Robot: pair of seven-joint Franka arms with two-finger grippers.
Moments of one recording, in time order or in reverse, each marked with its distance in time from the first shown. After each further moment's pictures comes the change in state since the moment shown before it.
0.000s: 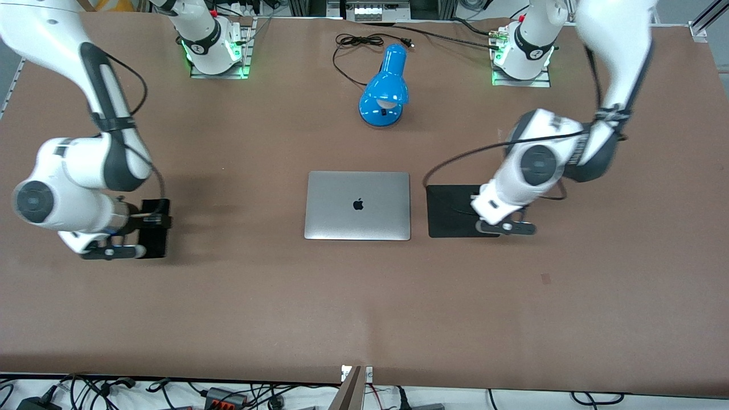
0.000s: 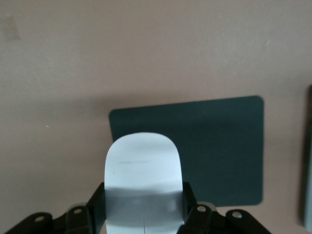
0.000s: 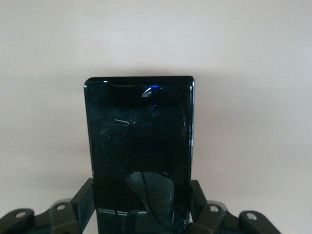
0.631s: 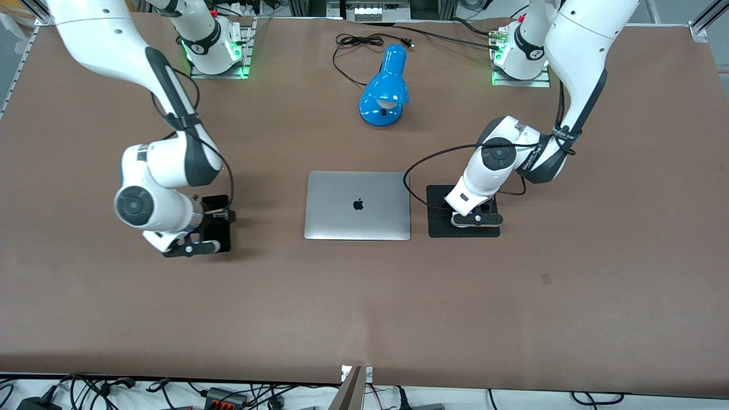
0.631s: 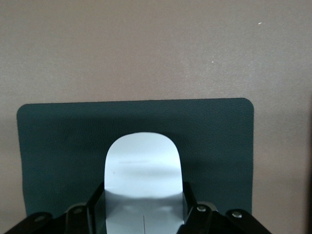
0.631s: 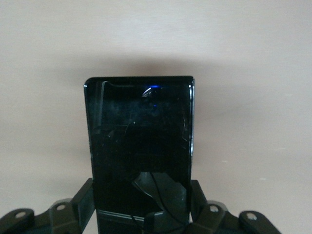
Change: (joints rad) left arm -0.019 0.078 0.006 -0.192 0.045 0.439 -0.175; right arm 0.206 0.062 0.001 0.000 0.068 0.025 0.155
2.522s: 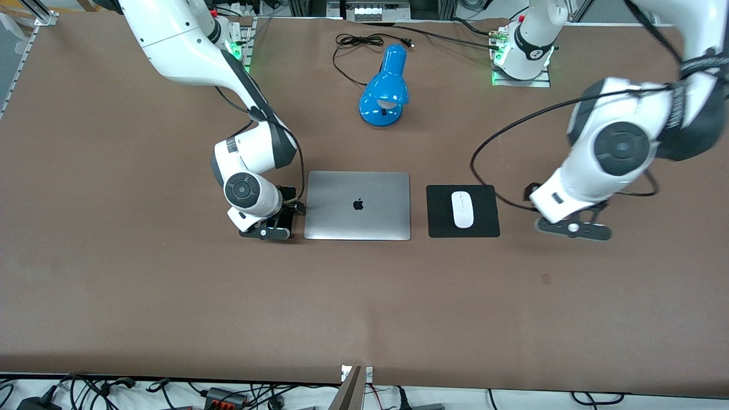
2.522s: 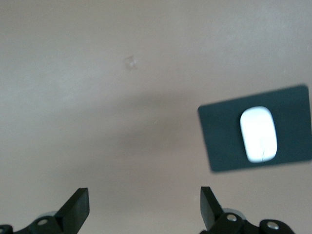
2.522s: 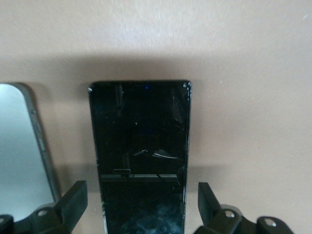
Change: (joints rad) left arm 0.150 -0.191 0.007 0.542 0.002 -0.930 0.546; right arm 0.222 0.085 -0.003 -0.010 0.019 0.101 0.366
